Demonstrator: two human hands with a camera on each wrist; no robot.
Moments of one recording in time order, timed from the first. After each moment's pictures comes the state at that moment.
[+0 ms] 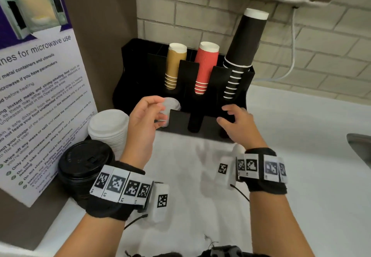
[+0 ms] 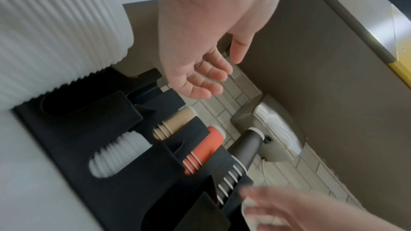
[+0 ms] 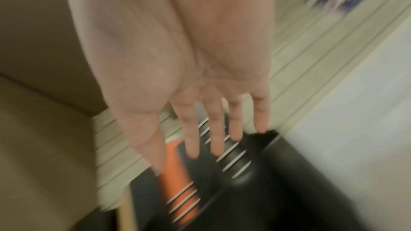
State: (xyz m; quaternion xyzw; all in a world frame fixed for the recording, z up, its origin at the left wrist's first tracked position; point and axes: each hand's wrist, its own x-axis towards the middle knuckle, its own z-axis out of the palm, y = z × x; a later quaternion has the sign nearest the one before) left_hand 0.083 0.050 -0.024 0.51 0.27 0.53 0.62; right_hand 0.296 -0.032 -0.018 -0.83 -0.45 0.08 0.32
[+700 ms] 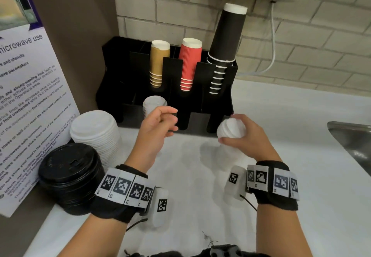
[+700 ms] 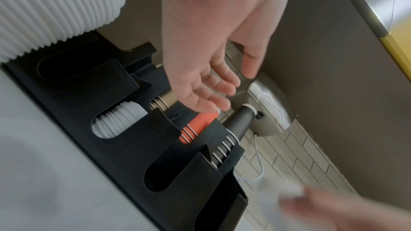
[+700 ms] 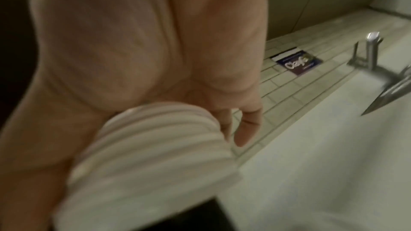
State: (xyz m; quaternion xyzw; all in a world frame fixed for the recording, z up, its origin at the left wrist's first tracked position) left_hand 0.108 0.030 -0.038 0.60 0.27 0.41 0.63; right_hand 0.320 -0.098 -0.034 -0.83 -0.42 0.13 0.35
